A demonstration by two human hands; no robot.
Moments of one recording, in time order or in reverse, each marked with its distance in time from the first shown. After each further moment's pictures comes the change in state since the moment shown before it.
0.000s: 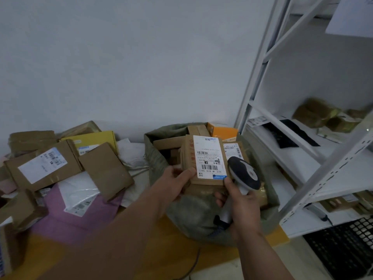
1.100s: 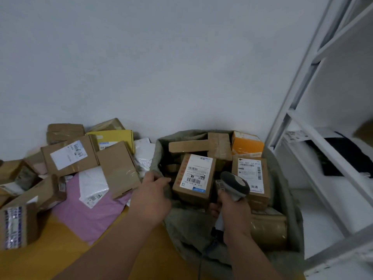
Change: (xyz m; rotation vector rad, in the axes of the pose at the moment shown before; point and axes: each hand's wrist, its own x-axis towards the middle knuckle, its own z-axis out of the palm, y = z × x) left_hand 0.031 -0.023 0.001 0.813 0.491 0.109; right_hand 0.111 0.024 0.014 -0.203 -0.179 0.210
